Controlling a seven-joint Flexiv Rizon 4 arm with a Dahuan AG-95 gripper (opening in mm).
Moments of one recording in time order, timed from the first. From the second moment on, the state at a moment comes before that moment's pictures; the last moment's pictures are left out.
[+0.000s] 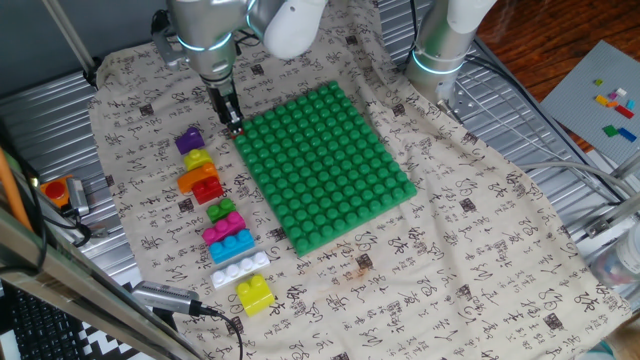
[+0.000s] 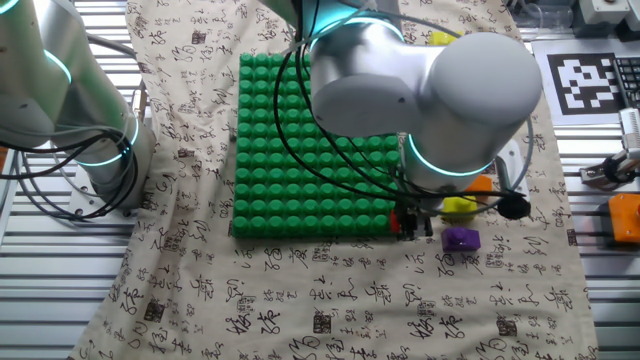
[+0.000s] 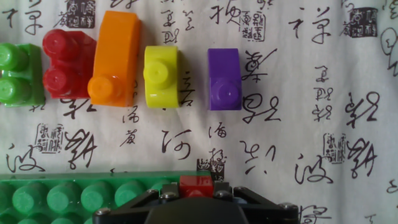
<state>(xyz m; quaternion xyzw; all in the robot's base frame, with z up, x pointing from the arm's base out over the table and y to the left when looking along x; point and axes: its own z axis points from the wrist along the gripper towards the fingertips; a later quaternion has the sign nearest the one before) 0.507 -0.113 0.050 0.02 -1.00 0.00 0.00</state>
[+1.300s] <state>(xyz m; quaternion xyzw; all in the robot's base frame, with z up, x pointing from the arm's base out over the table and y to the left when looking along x) 0.510 -0.111 0.062 0.03 -1.00 0.00 0.00</state>
